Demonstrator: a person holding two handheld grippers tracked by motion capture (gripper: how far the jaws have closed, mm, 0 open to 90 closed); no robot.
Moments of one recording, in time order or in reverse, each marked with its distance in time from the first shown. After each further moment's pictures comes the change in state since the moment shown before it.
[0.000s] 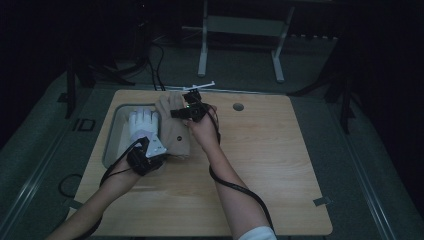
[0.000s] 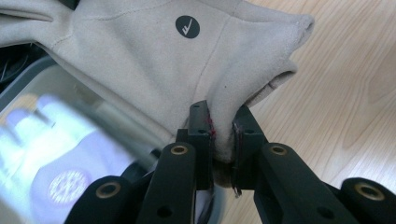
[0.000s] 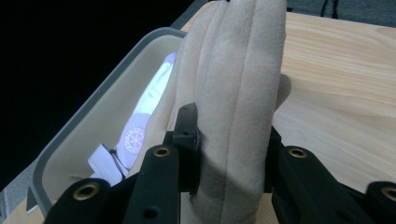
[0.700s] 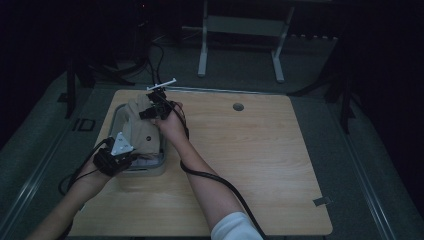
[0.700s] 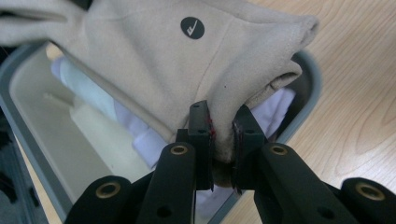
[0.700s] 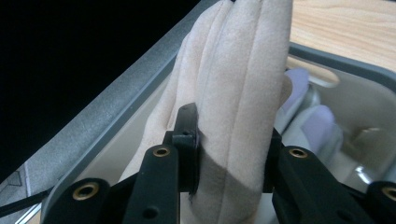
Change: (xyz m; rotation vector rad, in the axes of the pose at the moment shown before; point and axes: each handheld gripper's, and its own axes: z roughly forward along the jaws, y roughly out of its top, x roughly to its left) left arm 0.046 -0.061 -0.028 0.075 0.071 -0.115; right arm 0.050 0.025 0.086 0.098 0.078 -0.065
